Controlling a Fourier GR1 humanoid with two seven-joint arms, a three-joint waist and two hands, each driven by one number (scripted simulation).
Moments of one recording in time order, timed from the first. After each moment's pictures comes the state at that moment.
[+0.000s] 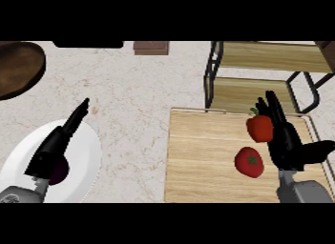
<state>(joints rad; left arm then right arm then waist) -0.09 0.47 -0.30 -1.50 0.06 0.10 -0.05 -0.10 -0.23 0.14 -1.42 -0.35 -0.15 -0.16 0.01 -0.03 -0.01</state>
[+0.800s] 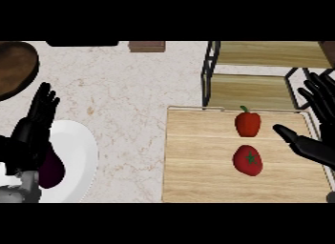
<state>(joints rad) -0.07 0.35 -0.09 -1.64 0.17 0.31 0.11 -0.06 -0.36 0.00 -1.84 -0.36 -0.27 0.09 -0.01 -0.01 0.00</state>
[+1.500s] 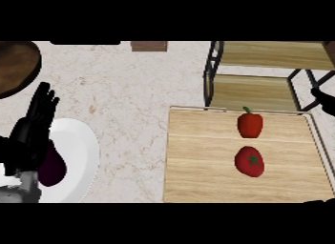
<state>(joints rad) -0.07 0.34 -0.09 -1.66 0.16 0.31 0.12 -0.05 -0.90 0.11 -2.20 -0.17 0.00 0.65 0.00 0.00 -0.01</state>
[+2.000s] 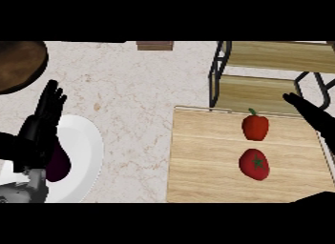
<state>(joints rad) -0.09 0.31 -0.11 -1.66 0.14 0.31 0.12 -0.32 -0.92 0.37 -2.23 -0.01 0.04 1.08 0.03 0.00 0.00</state>
